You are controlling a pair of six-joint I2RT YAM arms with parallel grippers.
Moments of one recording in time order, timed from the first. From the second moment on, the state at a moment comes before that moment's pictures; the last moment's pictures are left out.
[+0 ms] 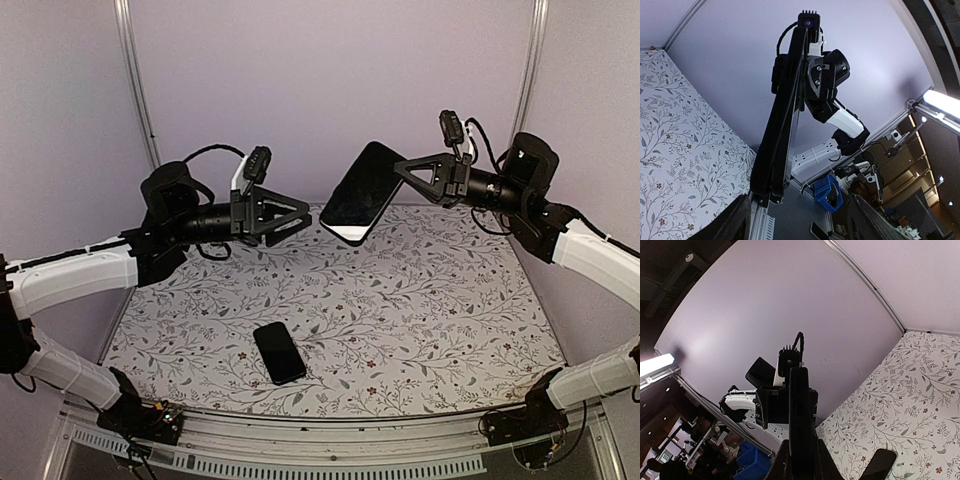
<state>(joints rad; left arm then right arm) -0.73 1.31 0.97 0.47 0.76 -0.96 0.54 1.25 1.09 0.31 -0.76 0.88</state>
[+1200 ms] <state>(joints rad) -0.77 1.37 0.98 0.56 0.80 -0.98 0.54 1.28 1.09 0.38 -0.81 0.94</state>
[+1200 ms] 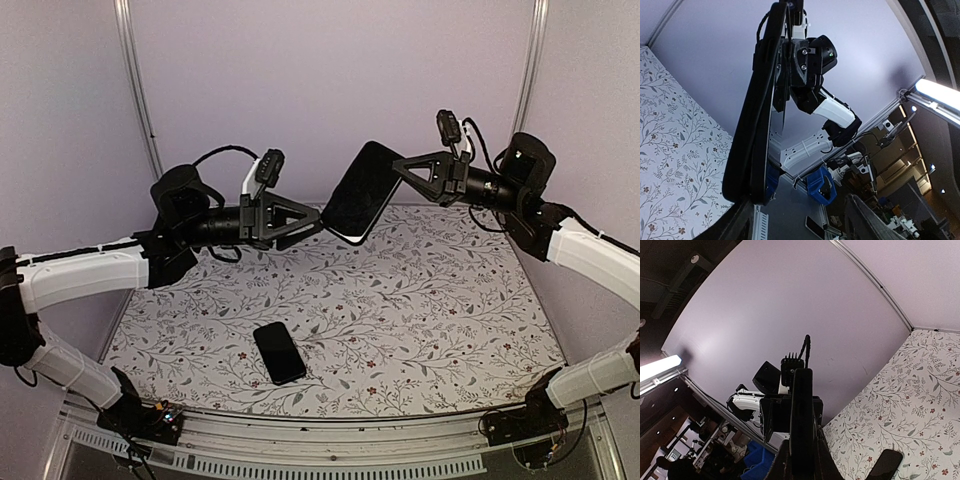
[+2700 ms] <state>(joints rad) -0.79 1.55 1.05 0.72 0.75 -1.01 0.57 1.33 1.08 0.46 -0.76 0.96</state>
